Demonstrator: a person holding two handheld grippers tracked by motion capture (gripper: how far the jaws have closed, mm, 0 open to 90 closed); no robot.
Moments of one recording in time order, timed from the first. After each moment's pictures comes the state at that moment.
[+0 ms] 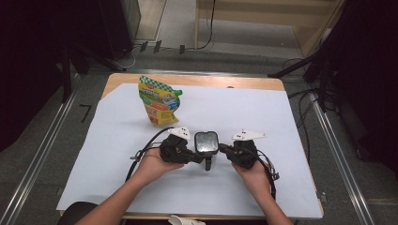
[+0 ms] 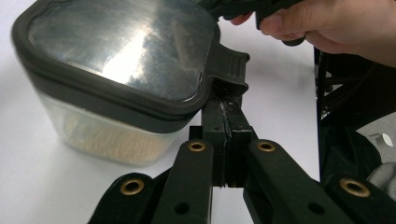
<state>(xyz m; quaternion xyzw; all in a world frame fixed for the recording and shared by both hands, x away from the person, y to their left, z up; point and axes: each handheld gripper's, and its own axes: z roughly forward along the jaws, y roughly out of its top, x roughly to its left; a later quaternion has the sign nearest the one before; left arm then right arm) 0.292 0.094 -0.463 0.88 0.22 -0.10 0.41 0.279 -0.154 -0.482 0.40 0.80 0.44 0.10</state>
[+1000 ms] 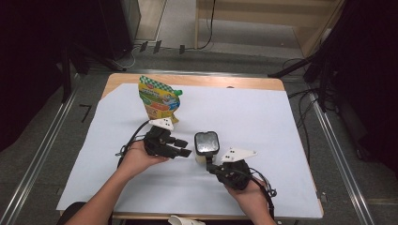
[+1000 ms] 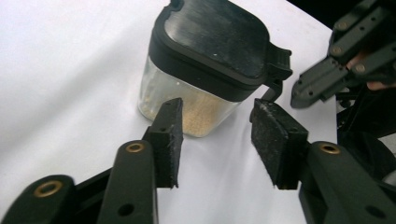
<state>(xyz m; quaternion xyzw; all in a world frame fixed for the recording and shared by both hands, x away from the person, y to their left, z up) 0.308 0.141 -0.452 0.86 0.26 -0.06 0.43 0.219 -0.123 -0.468 0.35 0.83 0.43 0.06</state>
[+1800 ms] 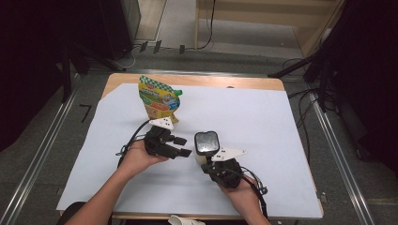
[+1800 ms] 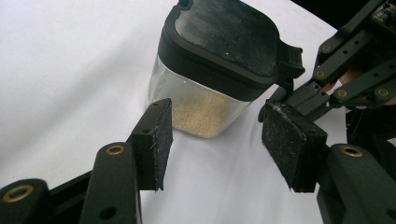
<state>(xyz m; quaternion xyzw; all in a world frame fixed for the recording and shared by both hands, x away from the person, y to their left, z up) 0.311 0.141 -0.456 0.87 0.26 -0.06 0.43 0.228 -0.108 -0.483 0.35 0.84 0.41 0.05</state>
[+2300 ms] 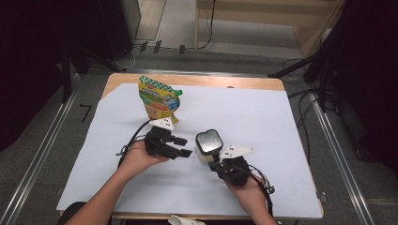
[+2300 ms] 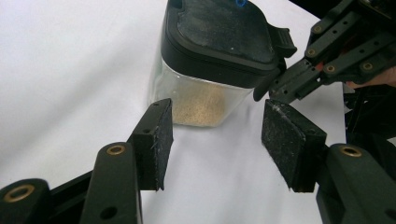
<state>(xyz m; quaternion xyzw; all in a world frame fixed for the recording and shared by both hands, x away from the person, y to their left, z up) 0.309 0.140 -0.455 0.87 0.25 -0.05 0.43 0.234 -0.129 -0.482 0.36 0.84 0.41 0.06</state>
